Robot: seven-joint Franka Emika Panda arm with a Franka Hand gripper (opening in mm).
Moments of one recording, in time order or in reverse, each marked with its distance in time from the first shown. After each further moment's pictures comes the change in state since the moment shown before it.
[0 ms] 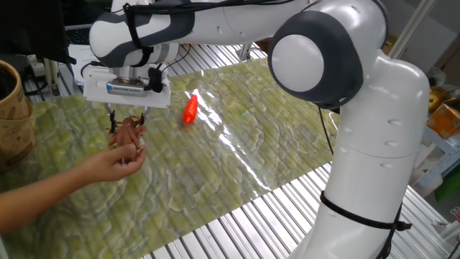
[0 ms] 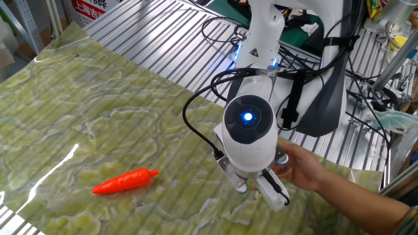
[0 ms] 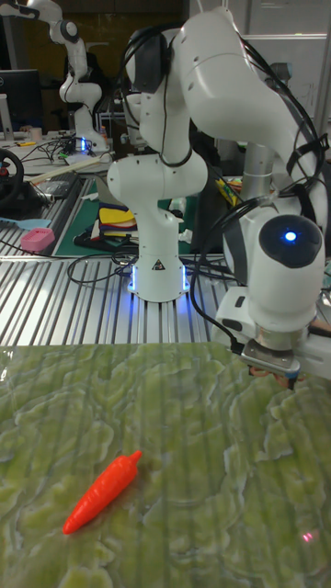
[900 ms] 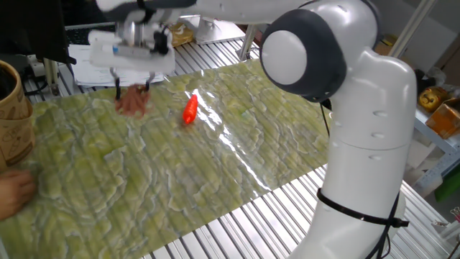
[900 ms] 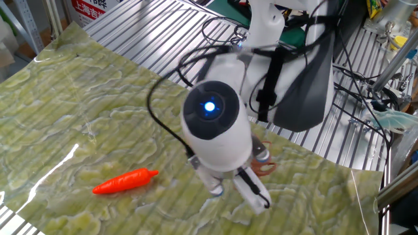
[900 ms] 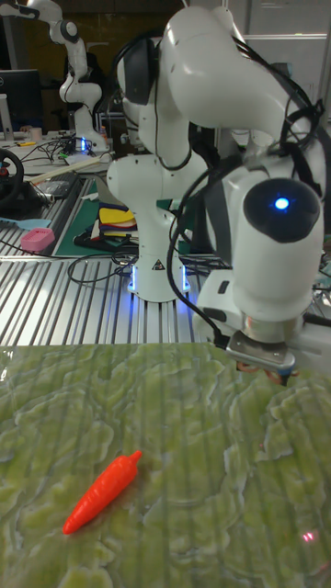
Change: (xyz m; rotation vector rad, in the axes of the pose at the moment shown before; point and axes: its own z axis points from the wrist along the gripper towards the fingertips) arm -0.048 -0.008 -0.089 0.021 0.019 -0.035
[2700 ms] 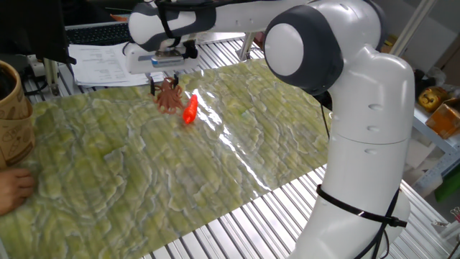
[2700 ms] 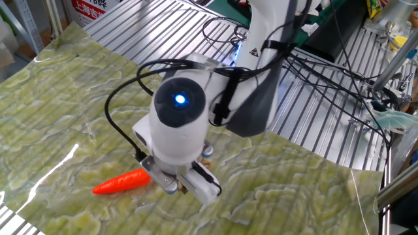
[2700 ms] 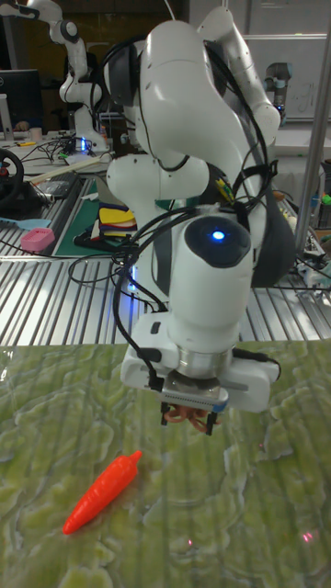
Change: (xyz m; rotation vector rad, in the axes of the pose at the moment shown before) arm -0.093 -0.076 0.031 0.113 -0.265 -0.225
